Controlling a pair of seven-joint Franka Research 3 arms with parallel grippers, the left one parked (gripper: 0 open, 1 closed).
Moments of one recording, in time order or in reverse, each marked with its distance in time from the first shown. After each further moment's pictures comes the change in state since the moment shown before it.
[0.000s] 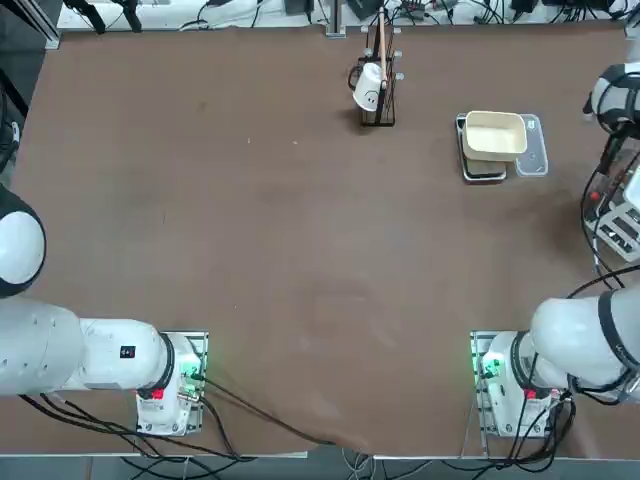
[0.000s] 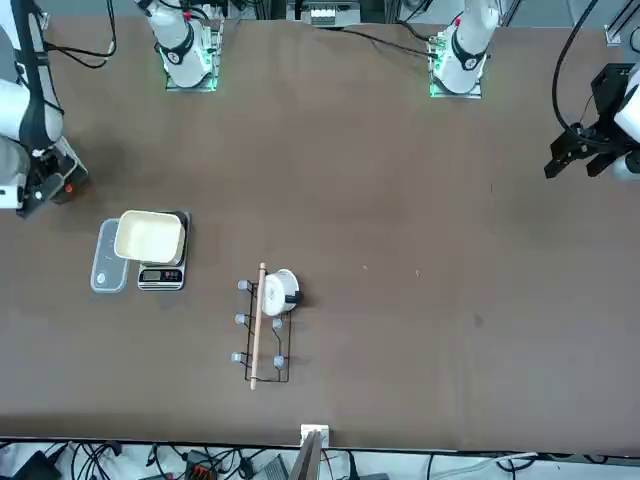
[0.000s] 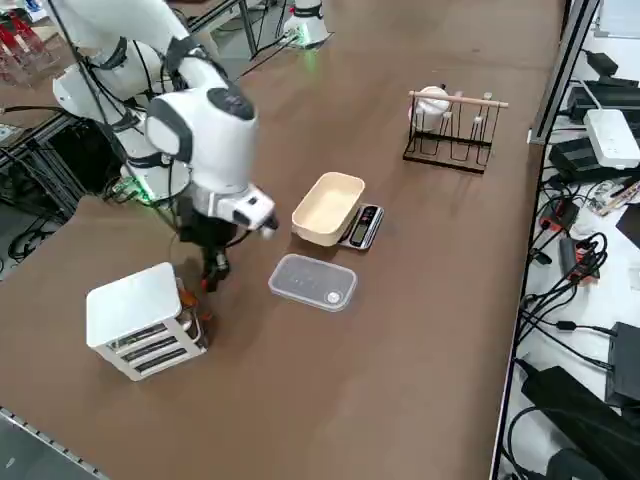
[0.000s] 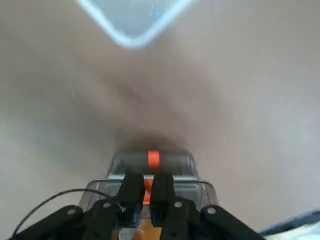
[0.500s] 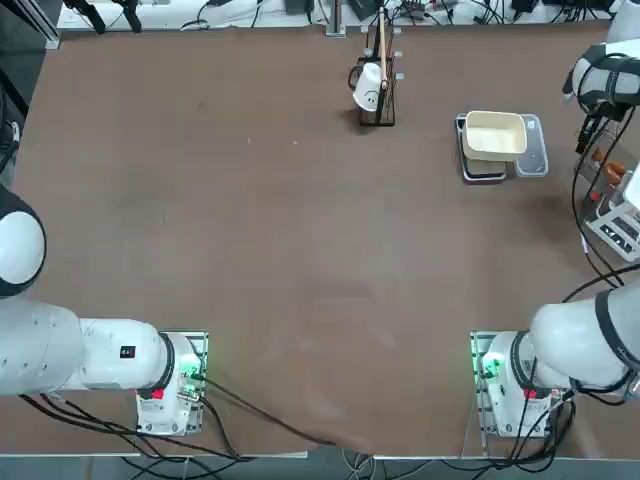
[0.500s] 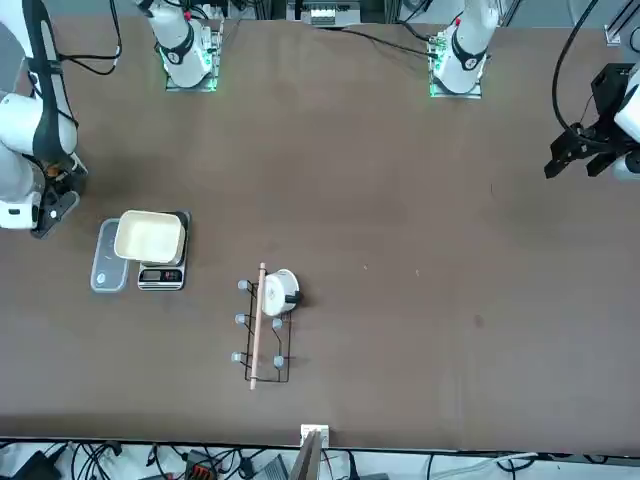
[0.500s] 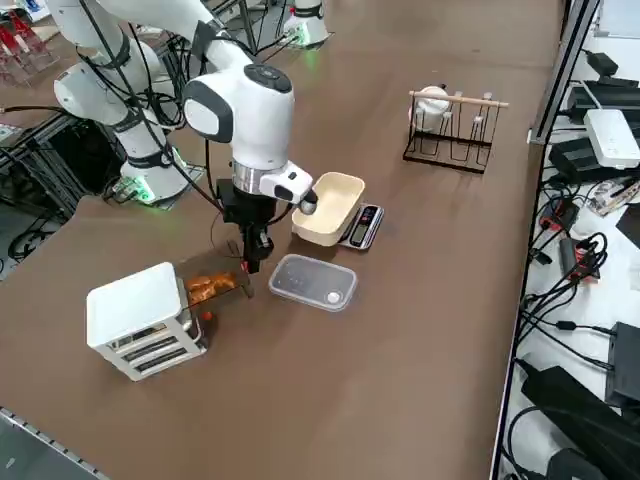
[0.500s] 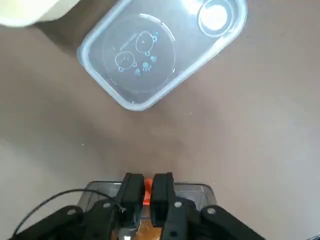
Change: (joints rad) arm 0.080 0.030 0.002 0.062 0.080 -0.011 0.013
